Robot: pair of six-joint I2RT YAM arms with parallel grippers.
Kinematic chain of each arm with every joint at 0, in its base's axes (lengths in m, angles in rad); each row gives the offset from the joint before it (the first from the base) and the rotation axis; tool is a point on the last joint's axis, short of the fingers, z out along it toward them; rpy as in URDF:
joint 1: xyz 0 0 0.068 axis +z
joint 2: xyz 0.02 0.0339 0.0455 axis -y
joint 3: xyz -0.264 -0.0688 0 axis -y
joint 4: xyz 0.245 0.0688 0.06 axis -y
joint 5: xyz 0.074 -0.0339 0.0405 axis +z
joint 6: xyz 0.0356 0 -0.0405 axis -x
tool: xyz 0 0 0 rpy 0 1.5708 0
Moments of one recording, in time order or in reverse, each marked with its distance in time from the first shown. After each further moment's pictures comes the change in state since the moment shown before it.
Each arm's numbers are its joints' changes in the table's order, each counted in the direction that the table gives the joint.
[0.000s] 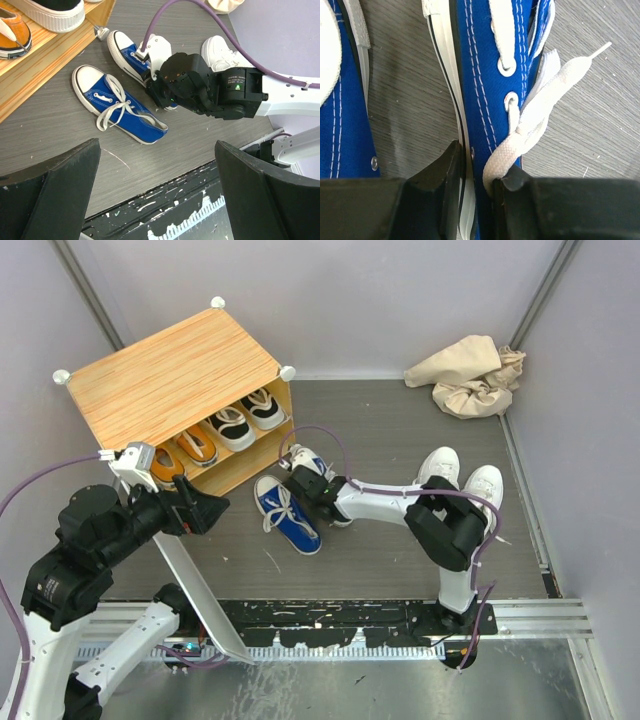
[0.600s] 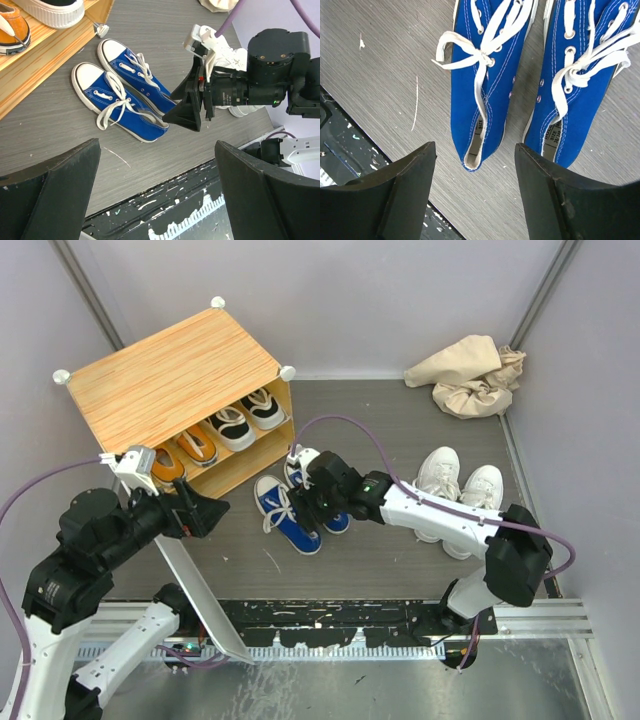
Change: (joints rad) left arm 0.000 0.016 -0.023 0.001 -0.002 0.000; right arm -0.002 0.372 -0.059 -0.109 0.539 -0.021
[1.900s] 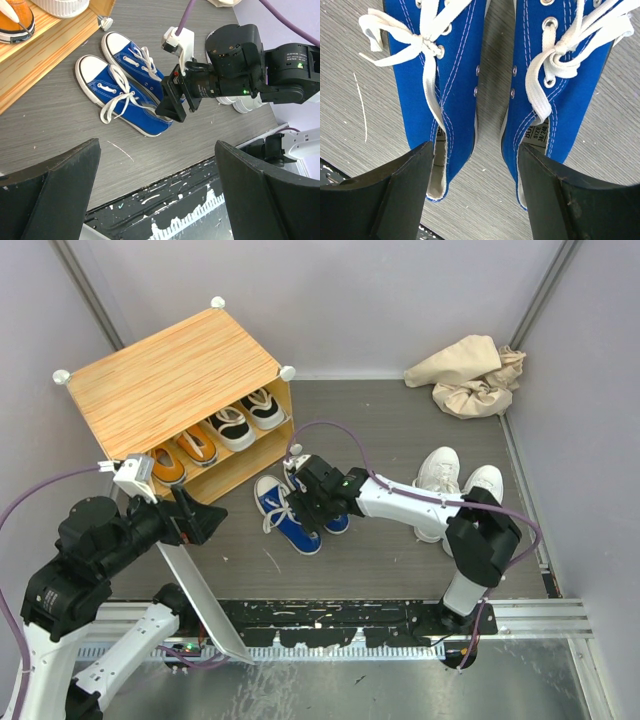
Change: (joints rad) left arm 0.000 0.047 -0.027 -0.026 0.006 -0.003; right arm -0.006 -0.174 0.053 -0.077 -0.084 -0.030
